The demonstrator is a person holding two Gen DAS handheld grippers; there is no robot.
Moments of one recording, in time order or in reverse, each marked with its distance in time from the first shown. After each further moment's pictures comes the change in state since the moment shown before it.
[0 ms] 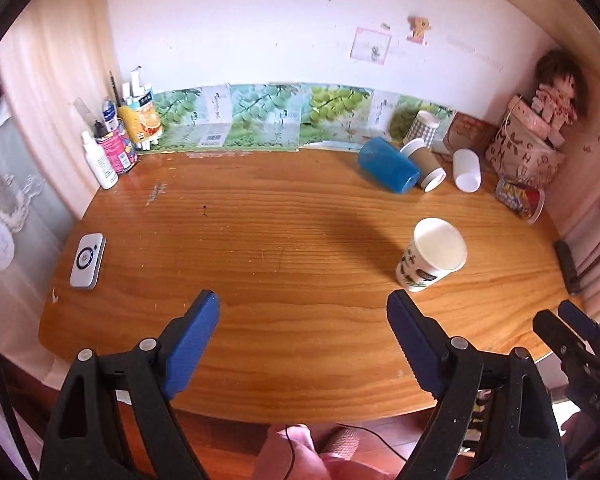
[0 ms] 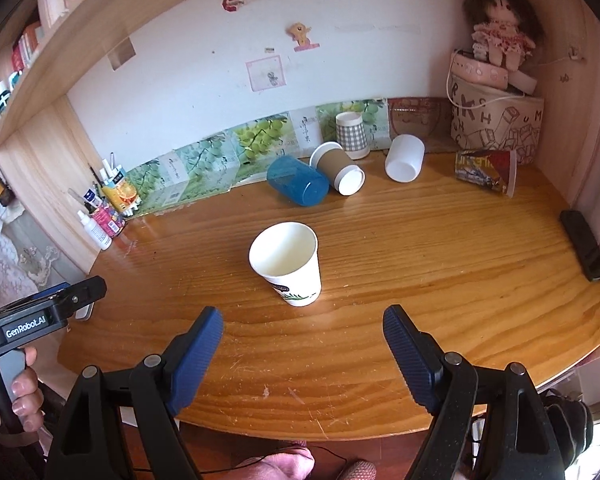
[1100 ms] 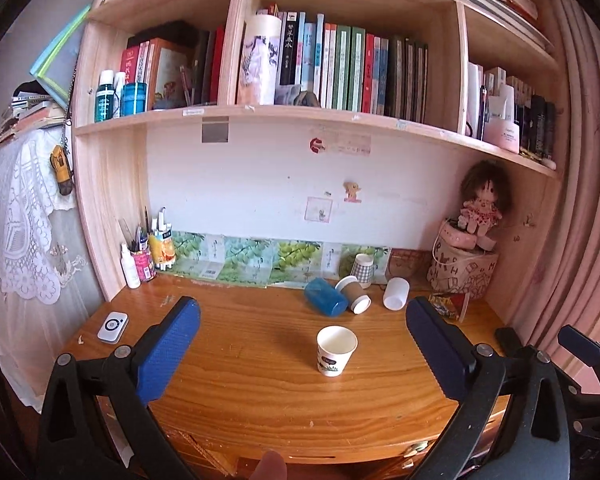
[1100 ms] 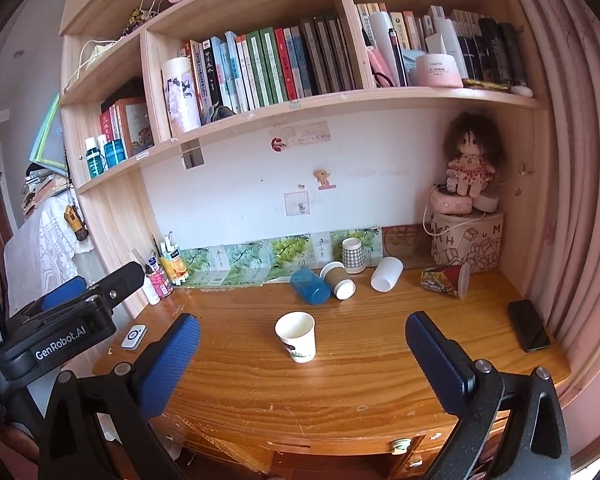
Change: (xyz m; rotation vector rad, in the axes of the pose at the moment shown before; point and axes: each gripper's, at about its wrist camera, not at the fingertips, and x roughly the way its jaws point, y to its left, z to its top) left arm -0.183 -0.085 -0.060 -0.018 -0.570 0.008; right arm -0.195 -0.024 -0.029 -0.107 -0.397 0.061
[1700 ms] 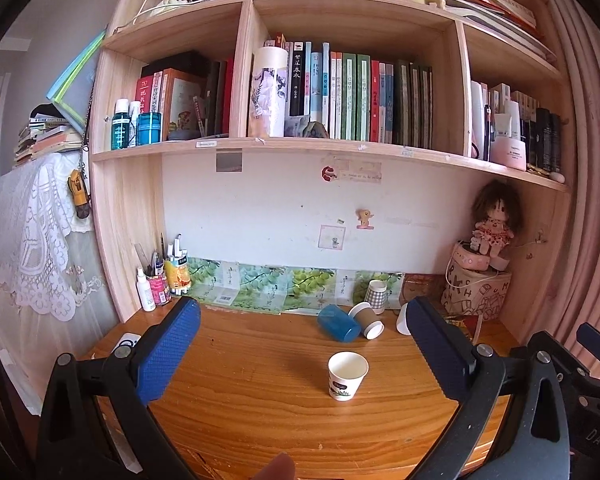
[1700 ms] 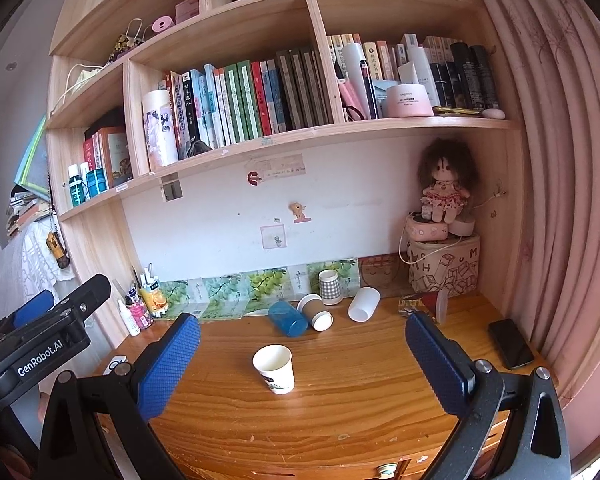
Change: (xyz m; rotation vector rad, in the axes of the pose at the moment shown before) left arm -0.008 -0.010 0.001 0.014 -0.096 0.062; right arm -0.004 -0.013 0.007 0.026 -0.112 -0.068
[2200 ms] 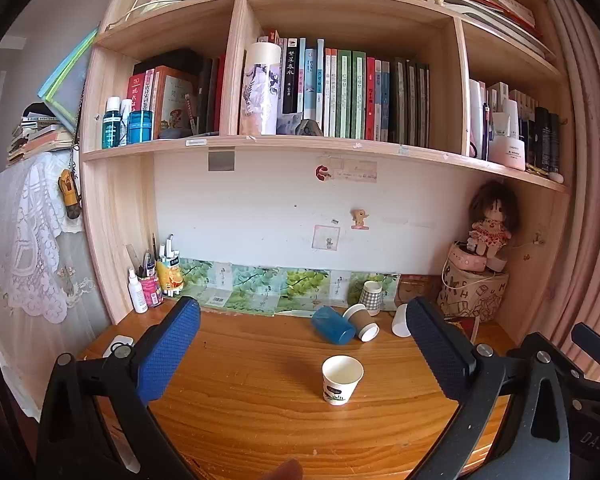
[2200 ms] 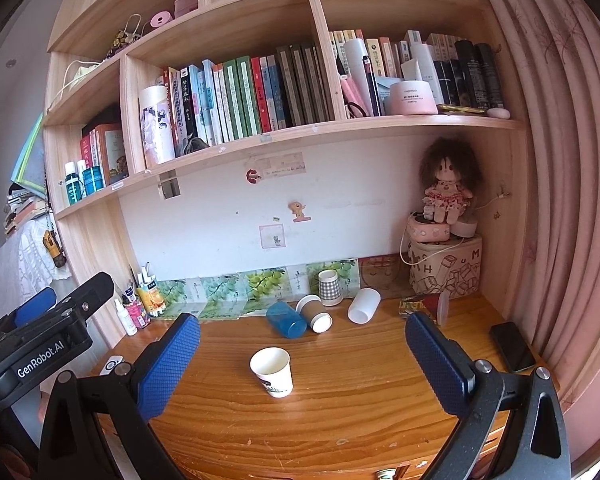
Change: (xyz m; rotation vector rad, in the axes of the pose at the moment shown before) left arm 0.011 -0.004 0.003 -0.002 0.004 -0.019; right arm 0.010 0.002 0.002 -0.004 0.005 -0.003
